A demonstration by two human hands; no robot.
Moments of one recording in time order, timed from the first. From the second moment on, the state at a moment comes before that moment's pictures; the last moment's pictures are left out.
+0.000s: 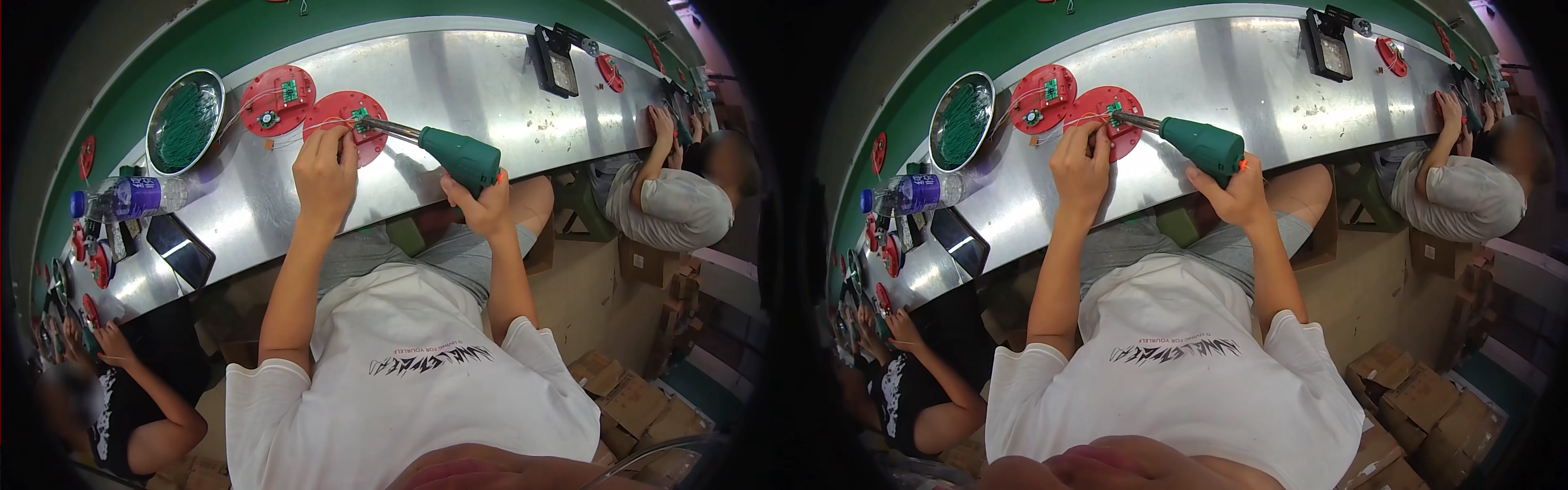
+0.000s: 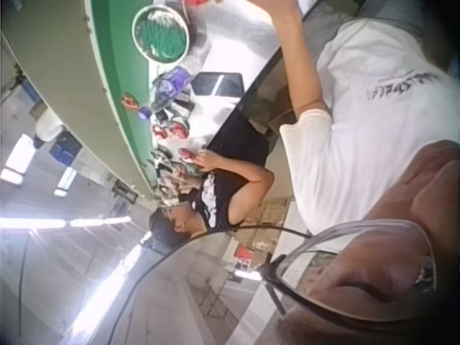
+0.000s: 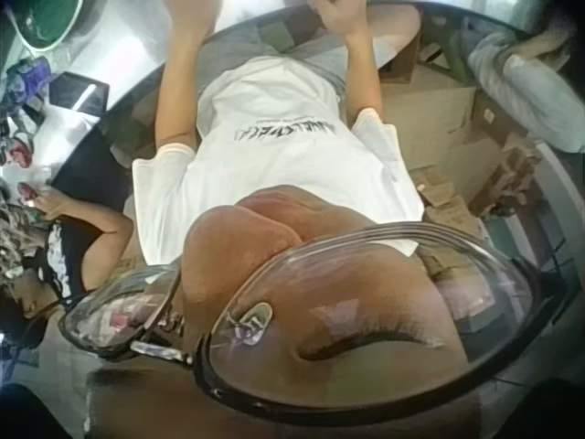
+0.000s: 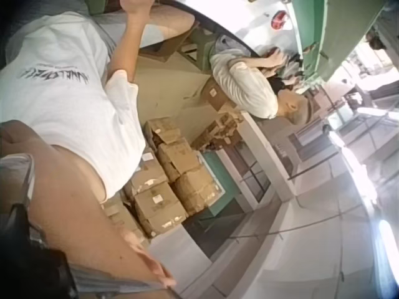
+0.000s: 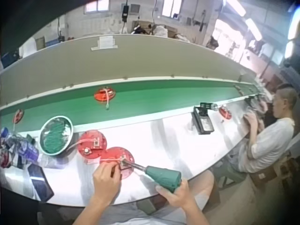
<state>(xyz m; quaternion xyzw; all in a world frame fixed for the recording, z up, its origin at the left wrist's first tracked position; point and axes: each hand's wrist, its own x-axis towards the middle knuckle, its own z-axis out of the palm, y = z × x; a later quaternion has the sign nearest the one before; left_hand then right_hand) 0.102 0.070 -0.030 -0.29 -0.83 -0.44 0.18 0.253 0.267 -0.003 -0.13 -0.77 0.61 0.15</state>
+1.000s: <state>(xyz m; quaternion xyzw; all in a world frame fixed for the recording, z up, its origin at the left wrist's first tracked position) 0.102 0.070 -0.030 -0.28 -0.83 -0.46 0.17 0.252 0.274 -0.003 -0.12 -0.73 0.67 0.09</state>
